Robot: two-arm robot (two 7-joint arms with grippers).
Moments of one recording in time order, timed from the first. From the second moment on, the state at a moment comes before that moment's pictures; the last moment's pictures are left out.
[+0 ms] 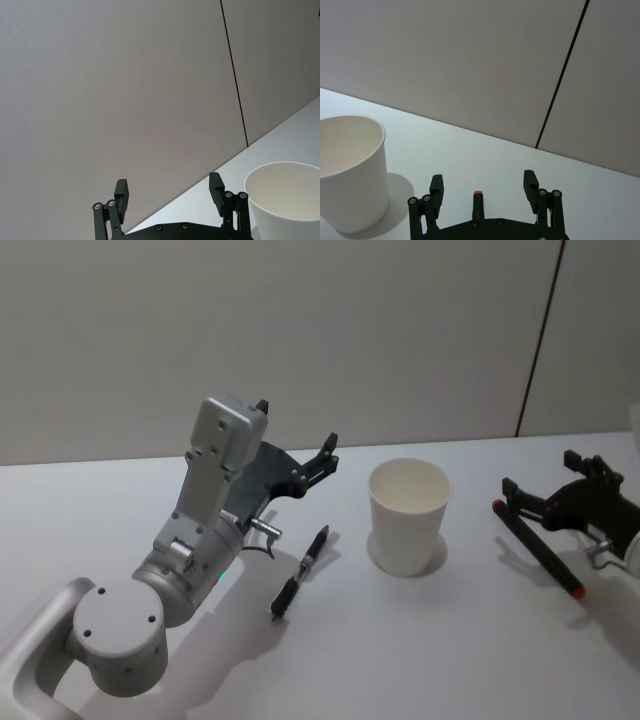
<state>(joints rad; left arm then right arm) -0.24 0.38 0.45 -1.63 -0.20 0.01 -0.01 0.11 0.38 -0.17 -1.66 0.22 0.28 0.25</state>
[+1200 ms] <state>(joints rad) -0.24 0.38 0.45 -1.63 -0.20 0.01 -0.01 0.32 0.41 -0.14 -1.67 0.30 0.86 0.34</state>
